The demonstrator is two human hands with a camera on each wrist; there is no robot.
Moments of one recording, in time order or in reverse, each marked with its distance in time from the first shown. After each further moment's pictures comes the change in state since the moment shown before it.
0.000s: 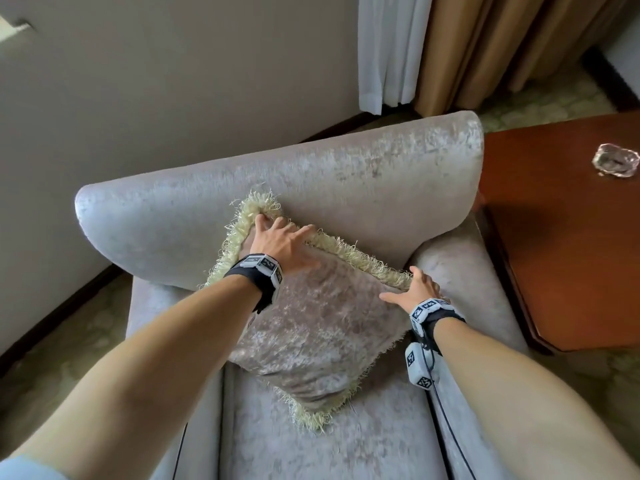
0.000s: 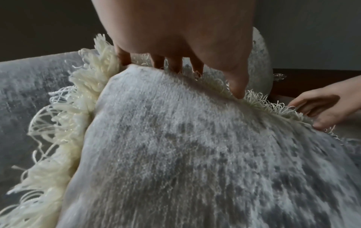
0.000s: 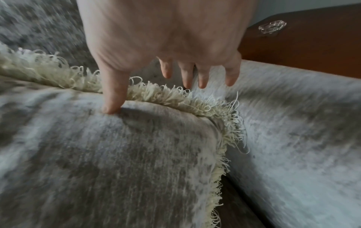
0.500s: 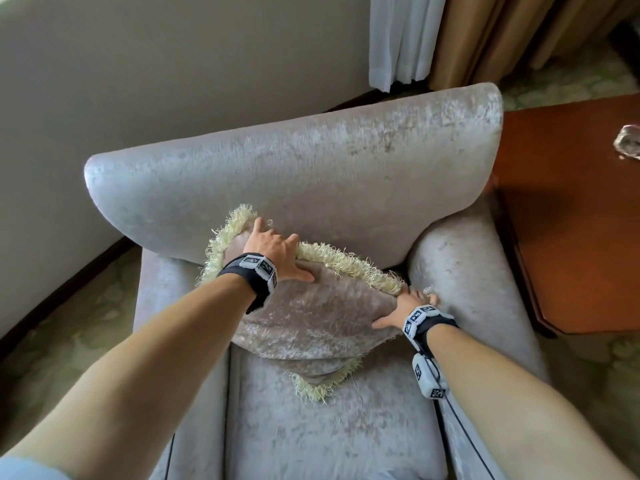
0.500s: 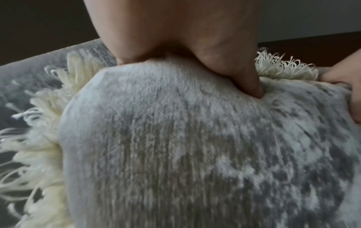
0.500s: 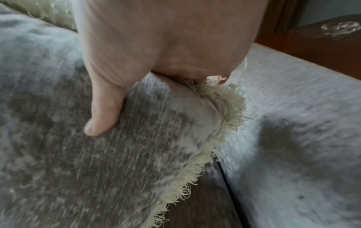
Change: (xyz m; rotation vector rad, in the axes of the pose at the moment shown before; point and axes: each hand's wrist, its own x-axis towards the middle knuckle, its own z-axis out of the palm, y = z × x) left_hand -0.044 -0.003 0.028 0.138 -0.242 -0.016; right_hand -0.033 0.010 0.049 -0.525 -0.269 -0.053
